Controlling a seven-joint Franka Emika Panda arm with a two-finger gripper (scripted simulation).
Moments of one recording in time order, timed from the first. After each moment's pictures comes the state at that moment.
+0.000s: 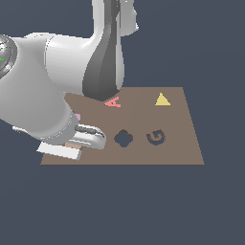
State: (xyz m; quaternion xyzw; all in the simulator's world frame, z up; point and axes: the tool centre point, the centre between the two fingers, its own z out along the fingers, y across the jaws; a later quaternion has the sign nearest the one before) arm 0.083 -0.145 0.031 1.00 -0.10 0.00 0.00
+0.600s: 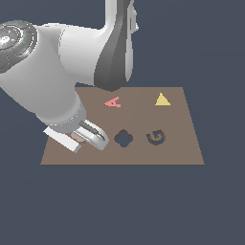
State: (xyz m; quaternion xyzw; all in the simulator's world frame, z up) arm 0.057 -0.130 0.033 0.96 -0.27 0.00 0.00
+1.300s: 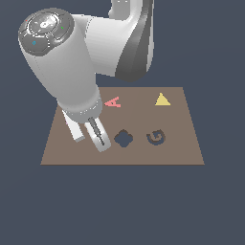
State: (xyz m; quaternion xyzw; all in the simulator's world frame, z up) arm 0.032 -0.092 0.035 0.86 -0.51 0.00 0.00
